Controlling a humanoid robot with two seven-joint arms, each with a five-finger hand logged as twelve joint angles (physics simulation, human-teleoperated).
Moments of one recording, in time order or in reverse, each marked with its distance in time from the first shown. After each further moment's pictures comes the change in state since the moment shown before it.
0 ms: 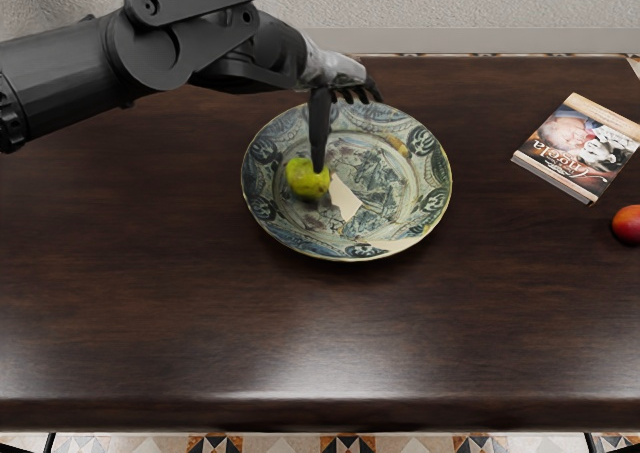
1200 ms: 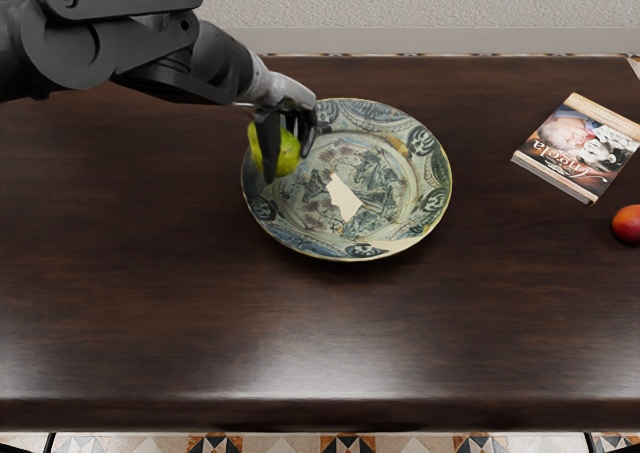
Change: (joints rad) left arm -0.103 0.184 0.151 -0.291 0.017 -0.013 0.007; right arm 0.000 0.000 0.000 0.000 0.000 0.000 0.000
